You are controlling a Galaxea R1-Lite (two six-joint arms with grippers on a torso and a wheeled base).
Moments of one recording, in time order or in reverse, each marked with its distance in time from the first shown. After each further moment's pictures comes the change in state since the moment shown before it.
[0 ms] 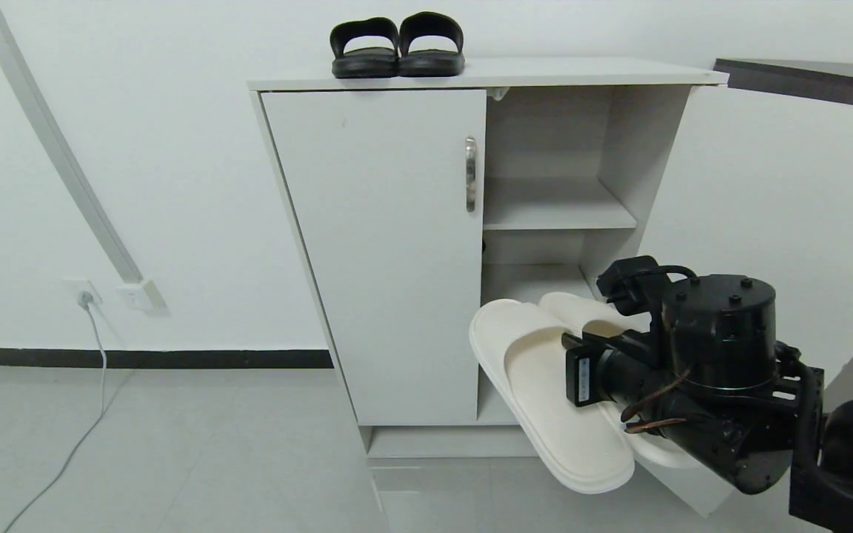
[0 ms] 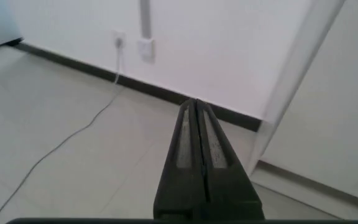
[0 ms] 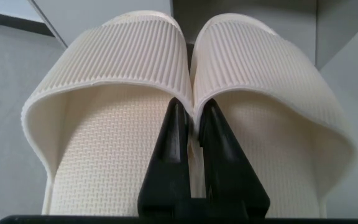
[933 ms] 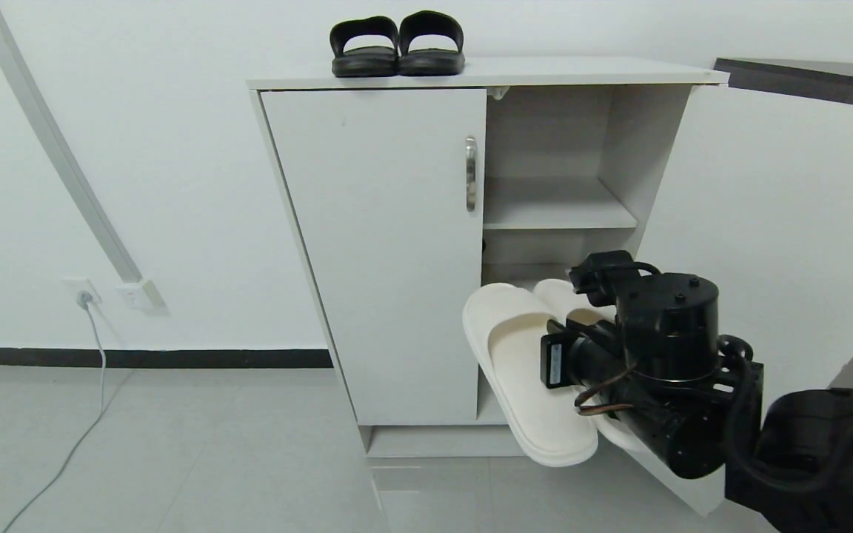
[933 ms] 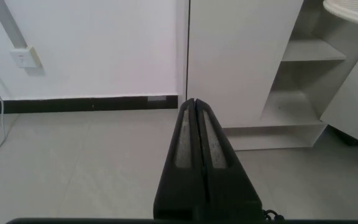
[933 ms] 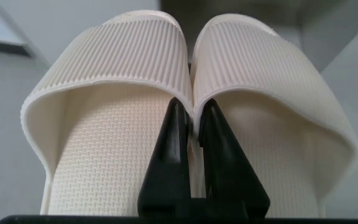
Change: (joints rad) left arm 0.005 -0.236 0.114 0.056 -0.475 0.042; right arm 0.016 0.113 -0.089 -0.071 -0.130 0.006
